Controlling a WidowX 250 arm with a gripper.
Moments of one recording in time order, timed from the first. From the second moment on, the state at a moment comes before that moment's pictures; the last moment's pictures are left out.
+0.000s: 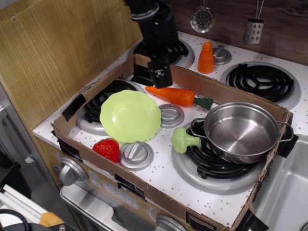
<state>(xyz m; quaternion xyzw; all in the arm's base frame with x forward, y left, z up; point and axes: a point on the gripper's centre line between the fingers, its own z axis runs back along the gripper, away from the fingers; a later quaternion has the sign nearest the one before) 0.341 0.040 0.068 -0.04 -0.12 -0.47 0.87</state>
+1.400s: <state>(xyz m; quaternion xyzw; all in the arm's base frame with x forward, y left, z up) 0.355 0.020 0.028 -0.02 -0.15 -0.58 0.80</state>
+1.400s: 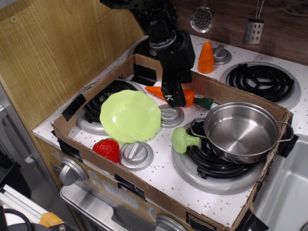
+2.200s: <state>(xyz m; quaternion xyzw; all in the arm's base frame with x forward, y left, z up) 0.360 0.021 0.010 -0.03 -0.14 -0.60 0.79</state>
